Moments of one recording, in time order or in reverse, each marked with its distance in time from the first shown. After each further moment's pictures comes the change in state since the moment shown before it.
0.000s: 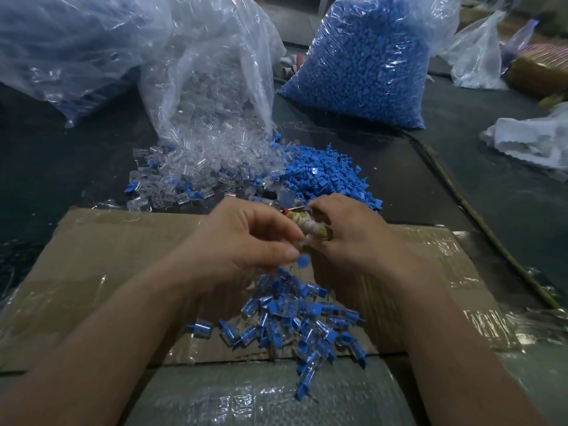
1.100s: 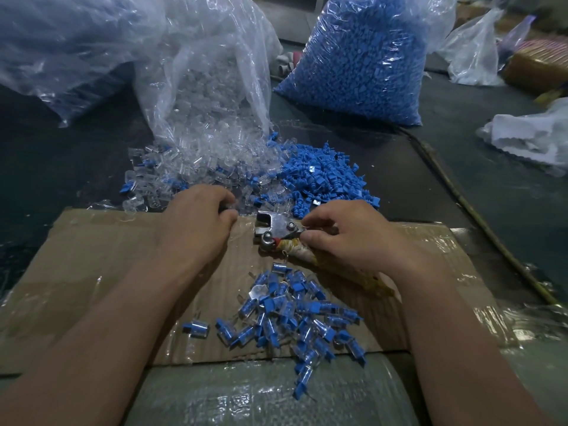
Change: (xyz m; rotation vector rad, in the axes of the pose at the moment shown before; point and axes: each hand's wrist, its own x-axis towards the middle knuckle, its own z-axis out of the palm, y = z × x) left_hand 0.034 -0.036 -0.031 1.005 0.650 0.010; right_hand -0.003 0.005 -0.008 0.127 -0.089 -0.019
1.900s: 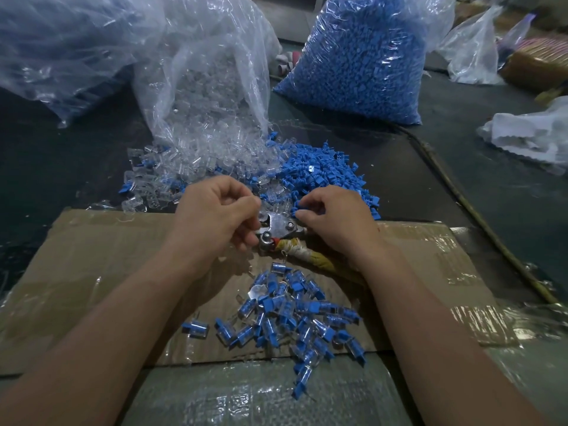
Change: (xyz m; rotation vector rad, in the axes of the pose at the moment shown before) left_hand -0.019 0.032 -0.023 -0.949 -0.214 -0.217; right_hand 0.031 0.007 0.021 -0.026 0.256 0.126
